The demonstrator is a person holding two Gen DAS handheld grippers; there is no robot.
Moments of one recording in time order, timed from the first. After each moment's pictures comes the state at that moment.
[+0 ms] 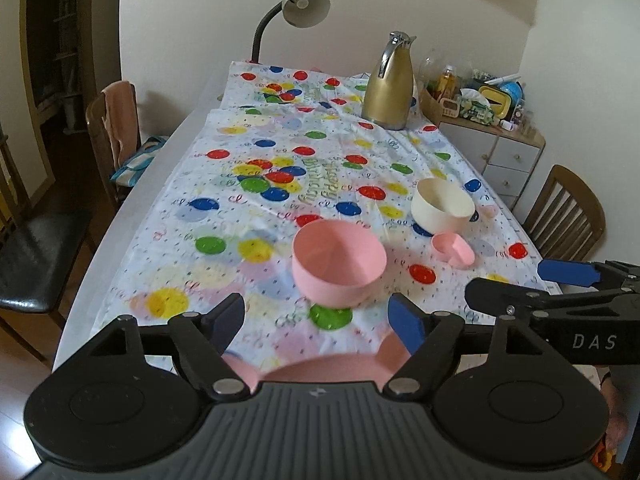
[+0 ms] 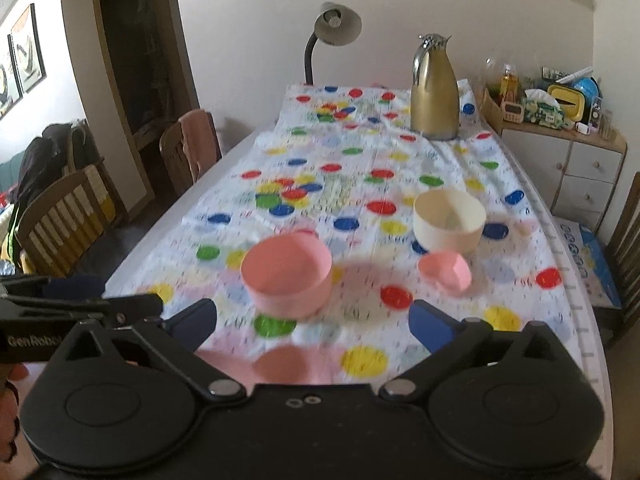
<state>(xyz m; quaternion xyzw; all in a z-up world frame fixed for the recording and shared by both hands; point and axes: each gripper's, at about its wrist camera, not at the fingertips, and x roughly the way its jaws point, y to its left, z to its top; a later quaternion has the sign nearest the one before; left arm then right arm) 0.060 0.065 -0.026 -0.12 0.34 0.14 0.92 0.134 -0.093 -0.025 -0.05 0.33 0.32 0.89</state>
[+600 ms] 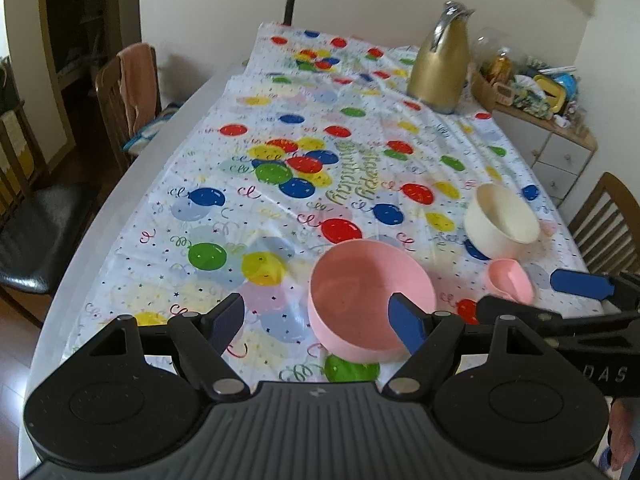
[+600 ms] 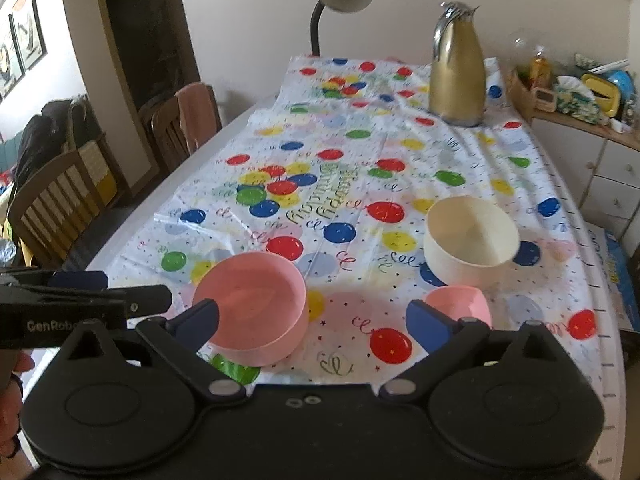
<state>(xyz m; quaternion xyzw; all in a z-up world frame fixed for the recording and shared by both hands) 0.162 0.106 -0.065 -0.15 0.39 0.19 0.89 0.235 -0.055 -0.060 -0.08 0.37 0.35 0.86</state>
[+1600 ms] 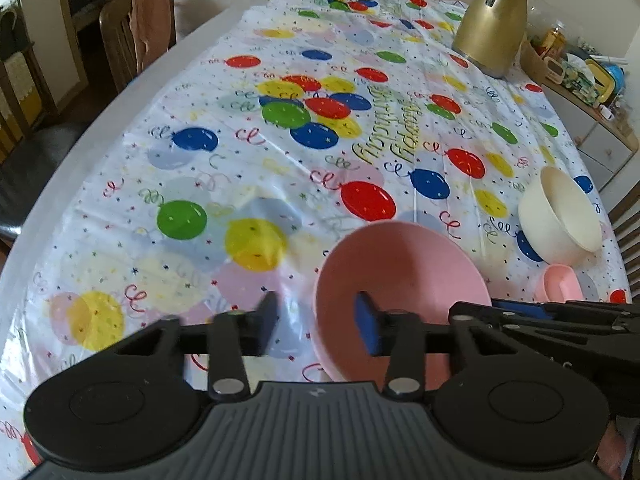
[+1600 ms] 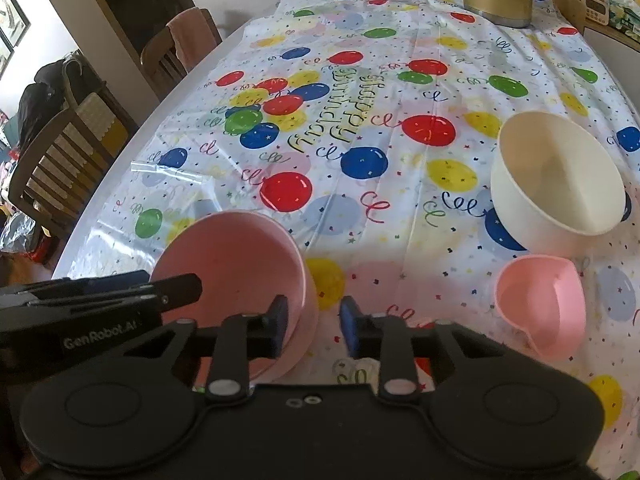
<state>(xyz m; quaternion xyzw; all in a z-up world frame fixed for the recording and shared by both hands) 0.221 0.132 -0.129 -0.20 0.45 0.22 0.84 0.305 -0.005 -0.128 -0.08 0.50 0.36 0.78</state>
